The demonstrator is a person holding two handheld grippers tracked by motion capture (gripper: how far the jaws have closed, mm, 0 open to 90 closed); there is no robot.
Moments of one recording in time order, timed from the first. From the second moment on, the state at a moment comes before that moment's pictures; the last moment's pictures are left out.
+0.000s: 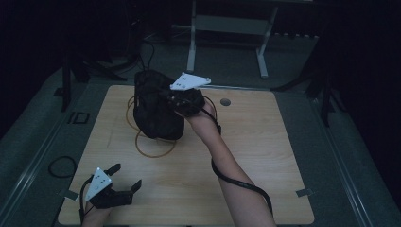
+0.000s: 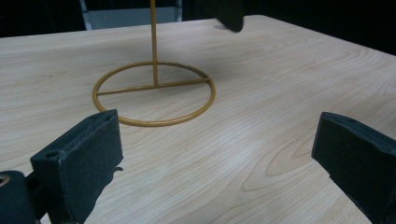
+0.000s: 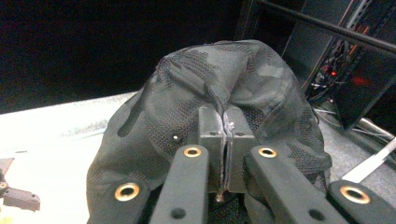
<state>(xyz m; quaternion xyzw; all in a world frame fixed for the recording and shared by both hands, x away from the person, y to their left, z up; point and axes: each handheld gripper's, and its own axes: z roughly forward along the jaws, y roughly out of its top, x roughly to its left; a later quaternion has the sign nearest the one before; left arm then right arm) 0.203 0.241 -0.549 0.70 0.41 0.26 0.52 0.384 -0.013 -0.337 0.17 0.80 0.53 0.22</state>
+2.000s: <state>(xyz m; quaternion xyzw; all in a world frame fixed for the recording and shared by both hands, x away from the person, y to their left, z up) 0.204 0.243 -0.554 0.70 0.41 0.24 0.53 0.388 -0.019 -0.373 0.18 0.82 0.53 0.12</state>
